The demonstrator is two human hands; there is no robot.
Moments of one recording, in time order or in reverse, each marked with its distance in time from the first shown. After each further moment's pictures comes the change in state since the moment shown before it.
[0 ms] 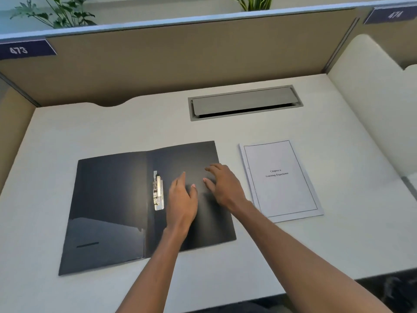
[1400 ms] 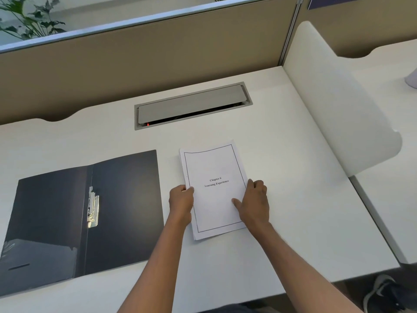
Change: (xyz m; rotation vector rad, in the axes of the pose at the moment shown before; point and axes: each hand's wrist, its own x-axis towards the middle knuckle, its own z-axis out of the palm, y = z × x) left_hand -0.009 0.152 0.176 -0.502 -0.184 -0.624; right_hand -0.074 0.226 -0.135 -0.180 0.051 0.512
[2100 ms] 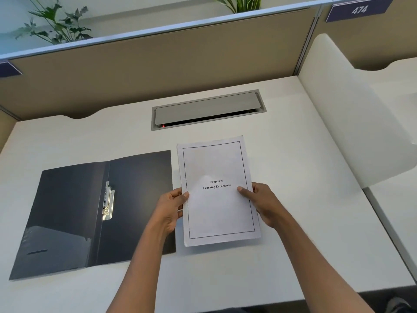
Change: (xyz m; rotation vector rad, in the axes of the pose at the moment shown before) left_hand 0.009 -0.018 -0.074 -0.289 -0.248 0.054; right_hand 0.020 0.003 -0.023 1.145 -0.527 0.041
